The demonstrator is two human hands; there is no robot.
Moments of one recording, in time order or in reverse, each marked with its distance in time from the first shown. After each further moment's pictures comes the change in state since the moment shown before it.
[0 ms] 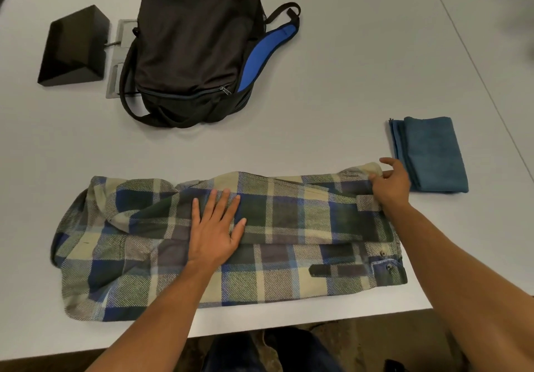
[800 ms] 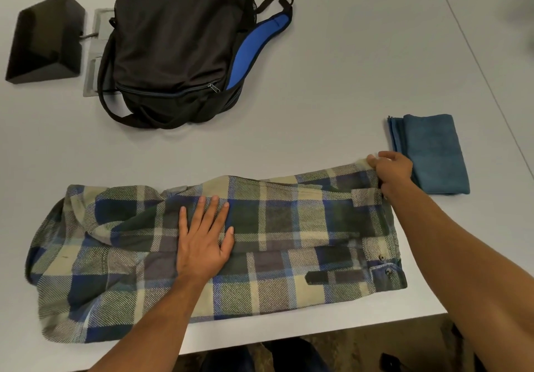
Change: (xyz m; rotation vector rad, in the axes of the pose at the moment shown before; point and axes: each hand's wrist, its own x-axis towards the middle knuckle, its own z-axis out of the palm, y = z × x) left_hand -0.001 -0.001 0.008 -0.048 0.085 -0.001; right_hand 0.067 -0.003 0.013 0.269 0.027 0.276
